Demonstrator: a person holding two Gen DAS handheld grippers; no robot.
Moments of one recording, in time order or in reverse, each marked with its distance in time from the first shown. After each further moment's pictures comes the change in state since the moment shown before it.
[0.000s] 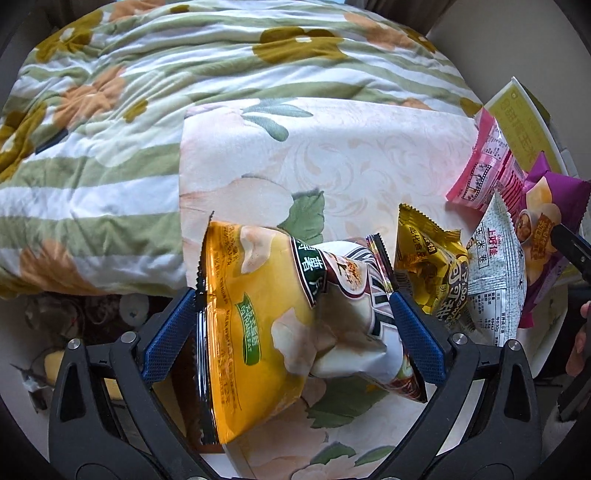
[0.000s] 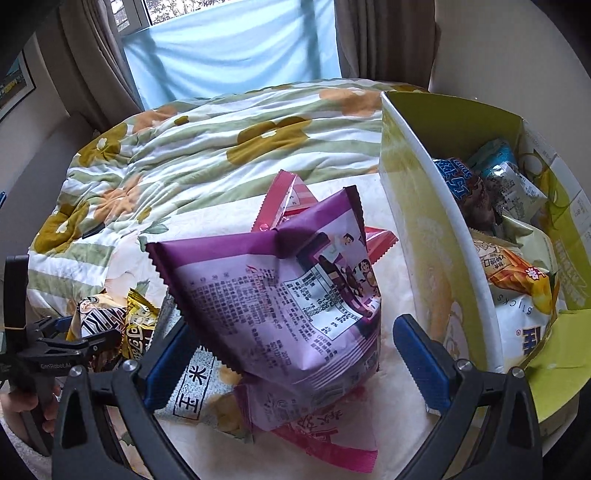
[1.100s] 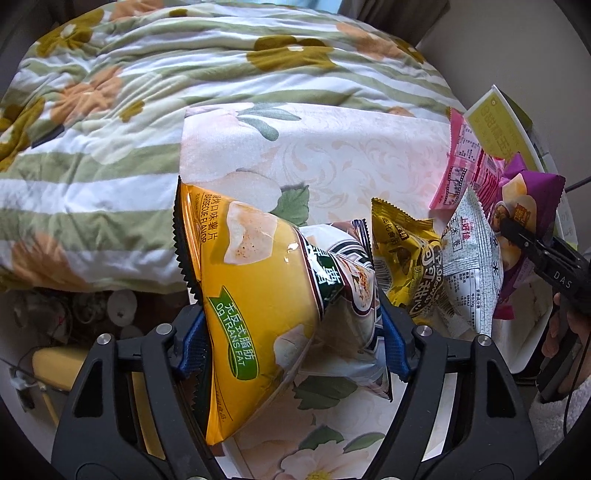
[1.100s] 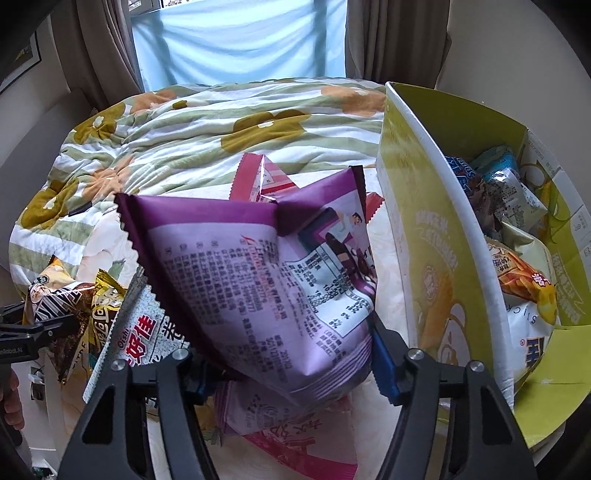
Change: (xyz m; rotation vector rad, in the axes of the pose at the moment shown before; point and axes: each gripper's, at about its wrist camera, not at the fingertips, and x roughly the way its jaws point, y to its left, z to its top) left arm -0.028 0.000 -0.015 -0.013 -0.046 -0.046; right arm 0.019 -0.002 -0.014 -0.073 -0.002 -0.056
